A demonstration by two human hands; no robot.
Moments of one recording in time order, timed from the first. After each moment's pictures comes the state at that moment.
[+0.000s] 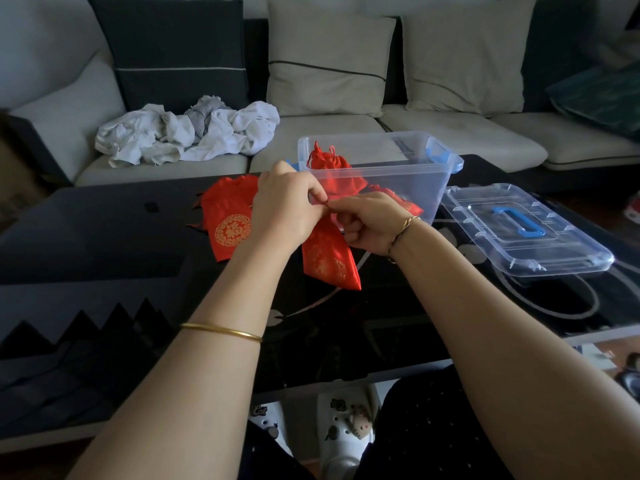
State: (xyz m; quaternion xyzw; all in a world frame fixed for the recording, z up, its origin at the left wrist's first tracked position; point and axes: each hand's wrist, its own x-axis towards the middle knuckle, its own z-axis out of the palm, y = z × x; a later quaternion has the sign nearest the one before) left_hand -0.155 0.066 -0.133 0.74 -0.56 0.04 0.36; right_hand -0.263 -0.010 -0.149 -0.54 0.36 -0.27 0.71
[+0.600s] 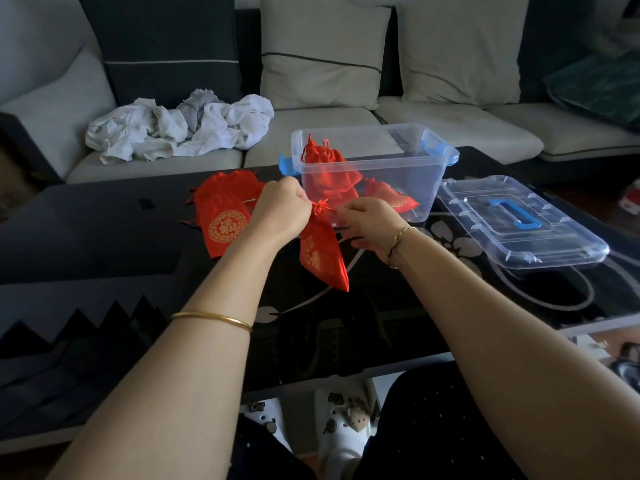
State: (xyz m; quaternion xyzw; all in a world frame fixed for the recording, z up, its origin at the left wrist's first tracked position) left_hand -0.151 0.056 -0.140 0.78 -0.52 -0.08 0.35; right_hand -0.275 -0.020 -0.177 -0.68 0.42 -0.27 0.53
